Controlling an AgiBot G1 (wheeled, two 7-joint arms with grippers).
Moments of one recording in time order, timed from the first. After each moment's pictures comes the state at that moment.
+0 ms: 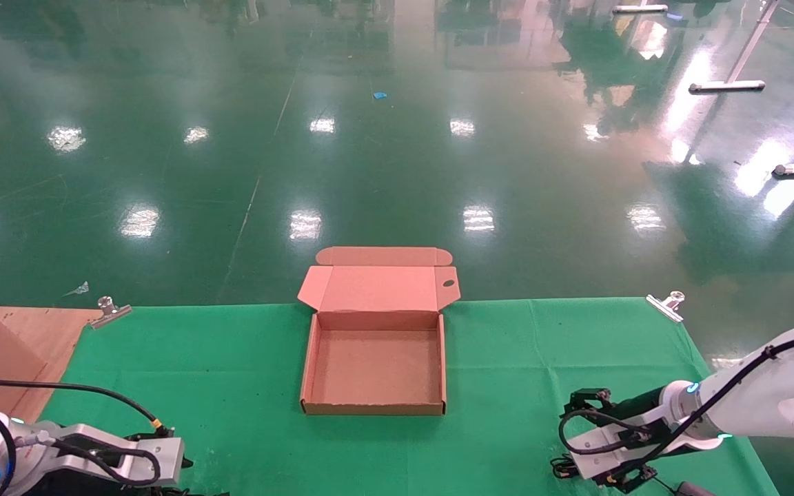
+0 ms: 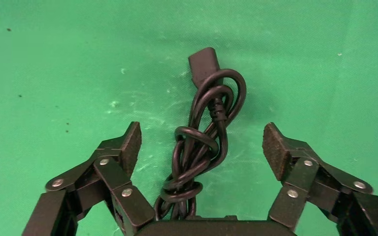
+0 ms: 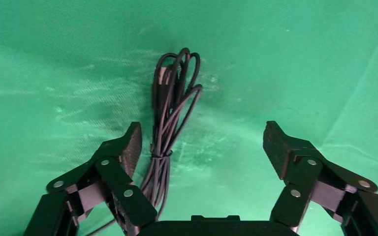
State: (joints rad) left arm -1.61 1.05 0.83 -0.02 1.74 1.27 0.55; right arm 1.60 -1.21 -0.73 0.08 -1.93 -1.04 -0.89
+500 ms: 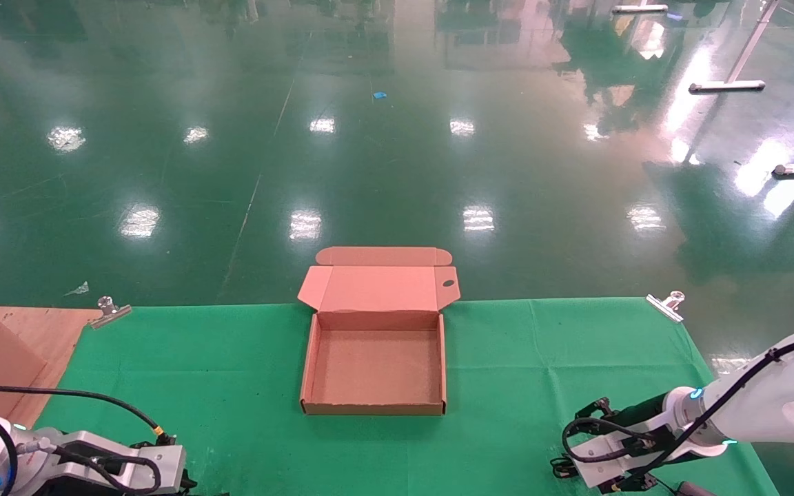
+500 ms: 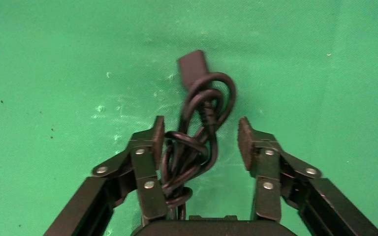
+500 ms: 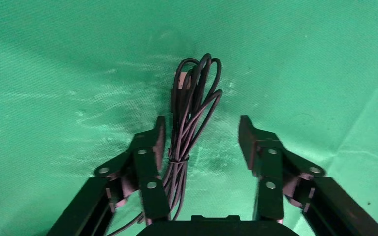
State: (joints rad) left arm -1.60 1.06 0.83 -0.01 1.74 1.27 0.56; right arm 1.60 -1.22 -0.73 0.03 -1.92 -1.05 -0.92
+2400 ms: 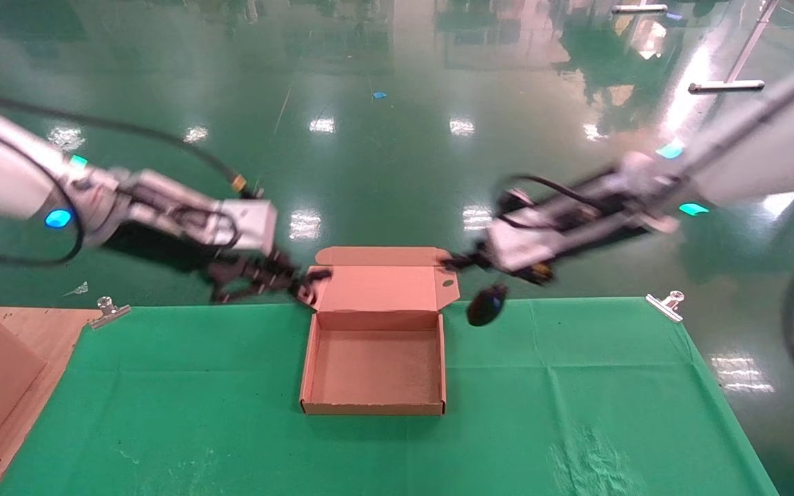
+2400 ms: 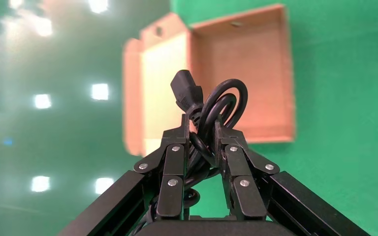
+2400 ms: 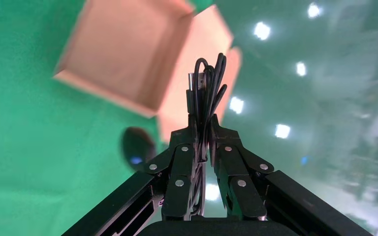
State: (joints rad) left arm -2.02 1.21 0.81 -0.12 1.72 1.36 0.45; right arm 2.00 -1.29 -0.66 0.13 -1.82 -1.30 -0.80
